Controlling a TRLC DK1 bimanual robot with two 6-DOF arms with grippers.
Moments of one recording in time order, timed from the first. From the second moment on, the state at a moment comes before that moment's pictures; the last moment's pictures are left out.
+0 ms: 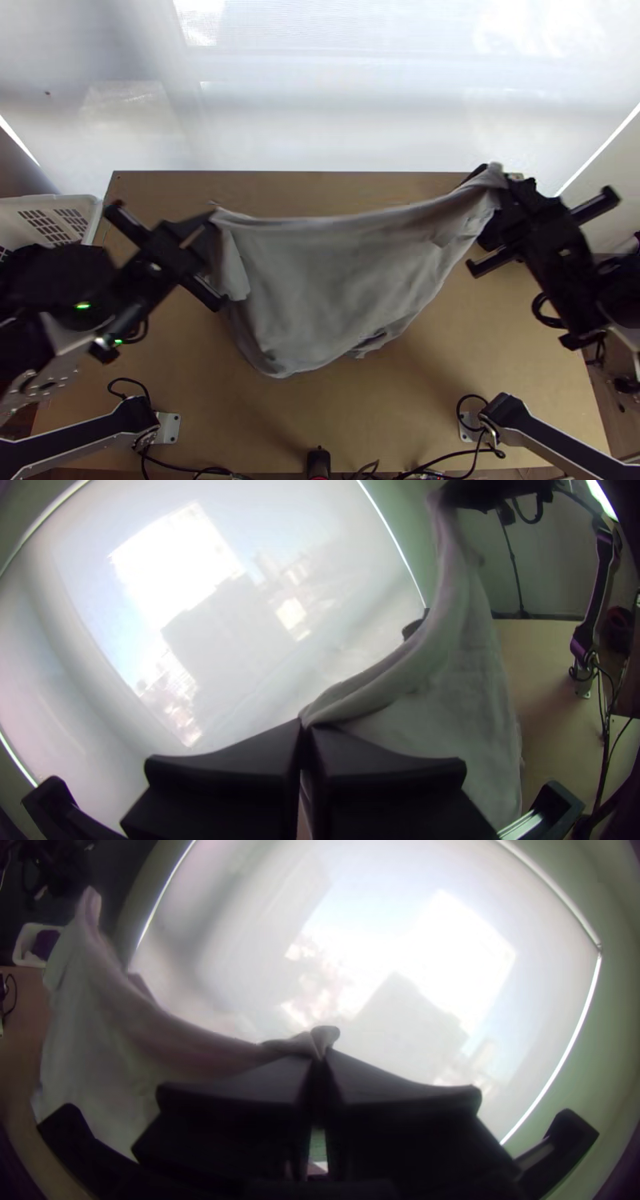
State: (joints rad) left arm -0.87 1.01 1.43 -0.58 -0.42 0.49; right arm 0.65 0.89 1.34 -0.40 0.30 -0.58
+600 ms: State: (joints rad) left arm -0.70 1.20 0.89 -0.24 -0.14 0.30; right arm 0.50 1.04 1.07 -0.40 0.17 -0.40
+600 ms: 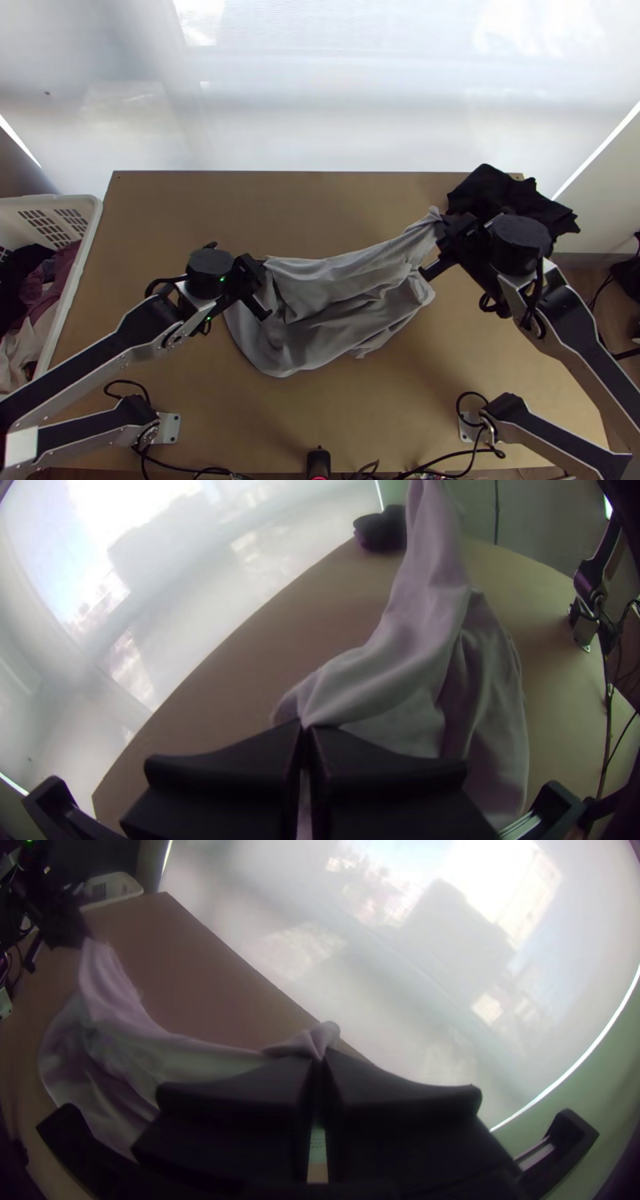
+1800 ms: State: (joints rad) left arm -0.61 1.32 0.99 -0.72 0.05 0.02; right arm 0.33 1.11 0.98 -0.37 0.12 -0.37
